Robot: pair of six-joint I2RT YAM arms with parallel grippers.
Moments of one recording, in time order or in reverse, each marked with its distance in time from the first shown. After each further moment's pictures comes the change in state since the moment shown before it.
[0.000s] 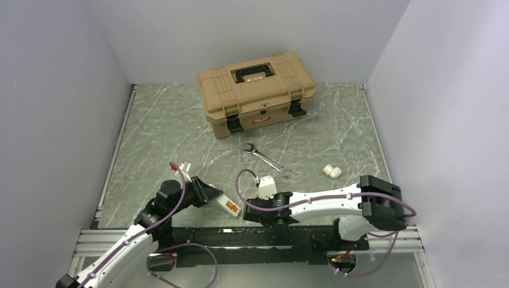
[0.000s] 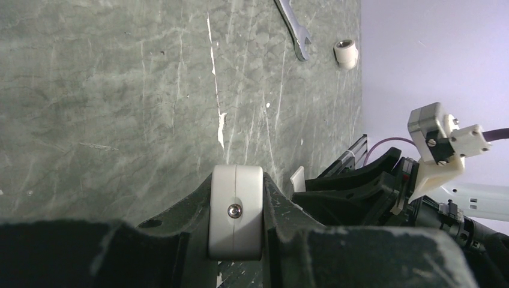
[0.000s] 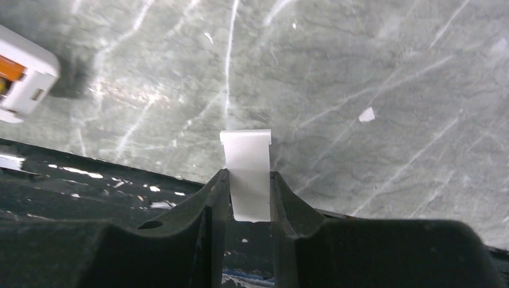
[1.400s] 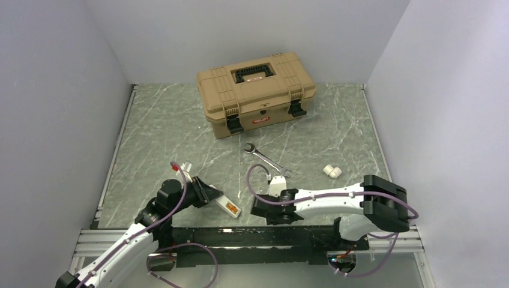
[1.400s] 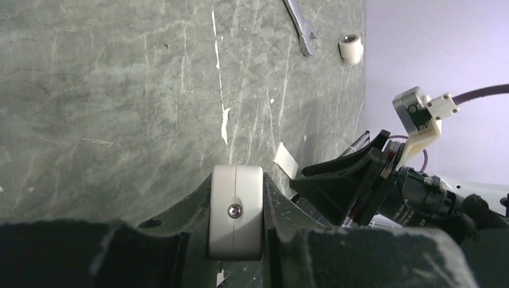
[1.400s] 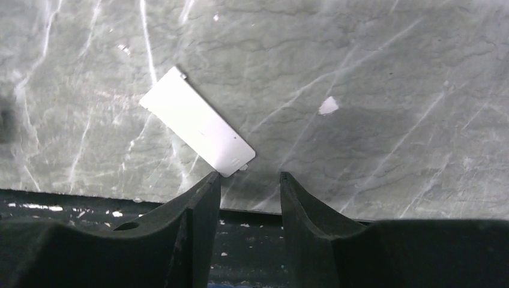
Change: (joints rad) left arm 0.005 0.033 0.000 0.010 0.015 0.003; right arm -0.071 -0.025 -0.084 0.020 -0.041 0.084
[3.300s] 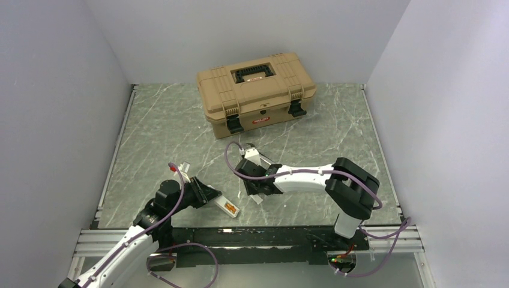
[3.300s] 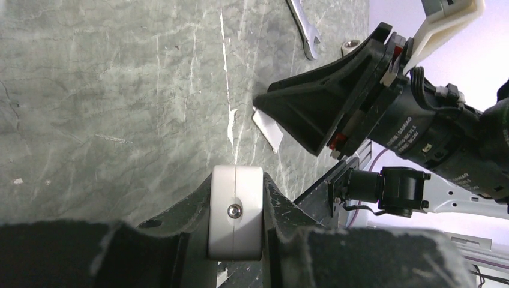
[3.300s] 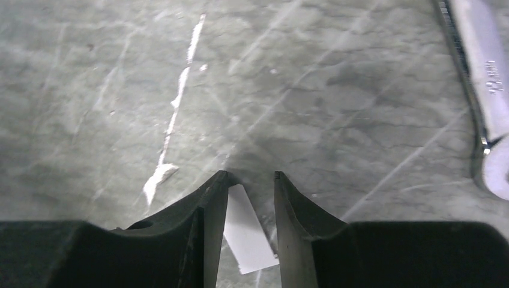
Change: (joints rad) left arm 0.028 -0.060 0.000 -0.066 0.004 0.007; right arm -0.278 0.266 0.210 0.400 -0.062 -0.533
